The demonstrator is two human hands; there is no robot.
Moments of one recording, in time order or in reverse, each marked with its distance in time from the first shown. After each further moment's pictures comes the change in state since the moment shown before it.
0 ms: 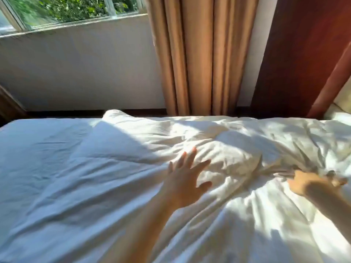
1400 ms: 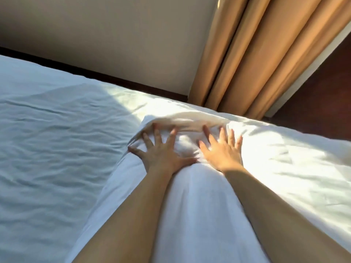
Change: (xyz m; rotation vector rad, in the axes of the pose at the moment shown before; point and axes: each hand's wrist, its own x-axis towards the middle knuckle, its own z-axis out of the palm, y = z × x) left_hand 0.111 -0.417 0.027 -0.172 0.101 -0.526; right_hand -0.117 -0.564 -0.012 -0.065 0.403 -0.496
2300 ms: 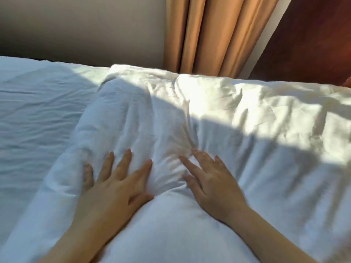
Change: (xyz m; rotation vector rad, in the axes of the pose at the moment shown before) left_hand -0.240 -0.046 -0.003 0.462 -0.064 0.394; right_hand -0.273 0.076 -0.002 0.254 -0.032 -0.292
